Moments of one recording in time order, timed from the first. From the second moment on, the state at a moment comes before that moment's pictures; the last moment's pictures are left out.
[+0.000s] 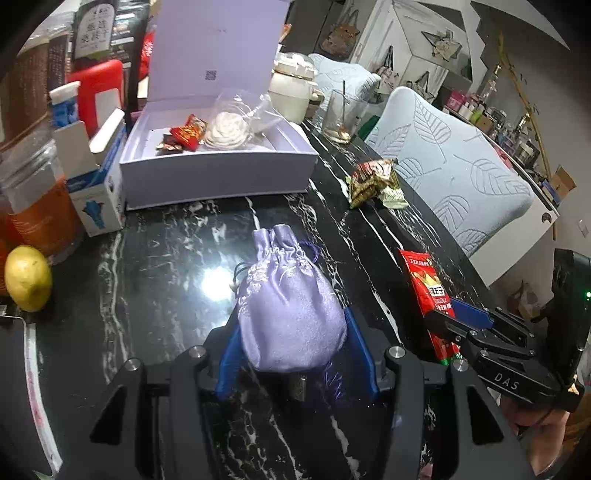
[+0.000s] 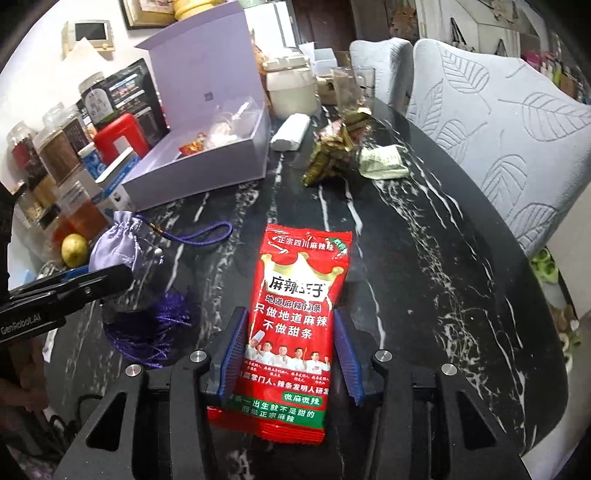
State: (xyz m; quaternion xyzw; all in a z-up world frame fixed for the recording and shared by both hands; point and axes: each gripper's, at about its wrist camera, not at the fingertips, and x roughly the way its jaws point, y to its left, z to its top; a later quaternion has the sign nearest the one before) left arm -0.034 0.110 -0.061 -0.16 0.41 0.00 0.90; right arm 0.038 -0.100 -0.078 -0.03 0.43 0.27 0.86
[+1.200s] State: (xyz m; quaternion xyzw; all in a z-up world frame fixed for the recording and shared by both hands) left arm -0.042 0.126 0.092 -0.06 0.22 0.06 0.97; right arm 0.034 -0.049 0.069 -0.04 0.24 0.44 0.86
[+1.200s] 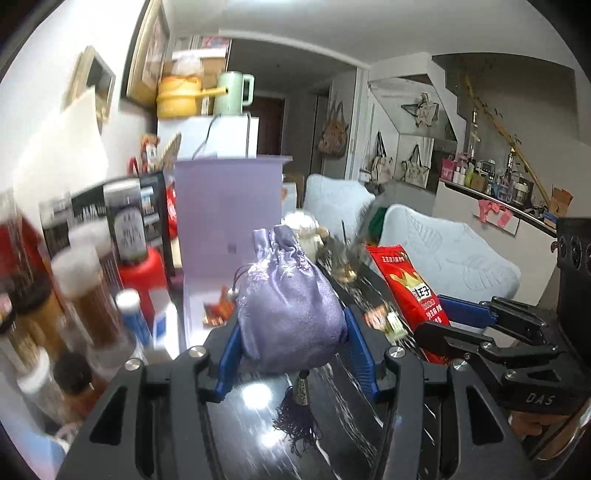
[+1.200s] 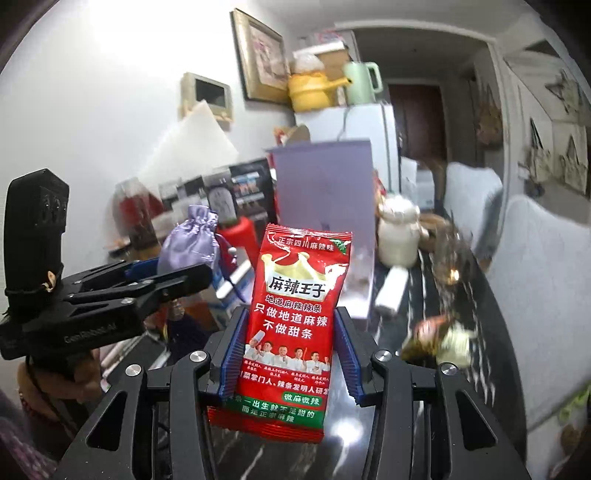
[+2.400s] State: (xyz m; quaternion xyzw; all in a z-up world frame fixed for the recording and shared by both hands) left arm 0.170 0.251 0.091 -0.06 0.22 0.14 0.97; right arm 0.234 0.102 0.105 -0.06 0.19 0.45 0.87
